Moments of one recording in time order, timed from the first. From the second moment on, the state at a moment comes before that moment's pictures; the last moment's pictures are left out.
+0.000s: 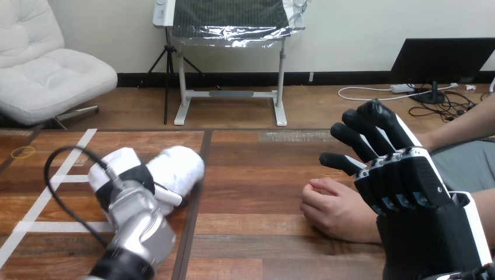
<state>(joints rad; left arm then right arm) -0.57 0.23 -0.38 0.60 0.75 0.80 -0.07 0.62 -0.16 0.21 -0.47 0.27 -0.73 0.27</state>
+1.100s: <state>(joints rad) -0.61 0.23 -0.41 0.65 0.73 0.77 -0.06 0.62 -0.16 0.21 -0.47 0.28 -0.73 0.27</state>
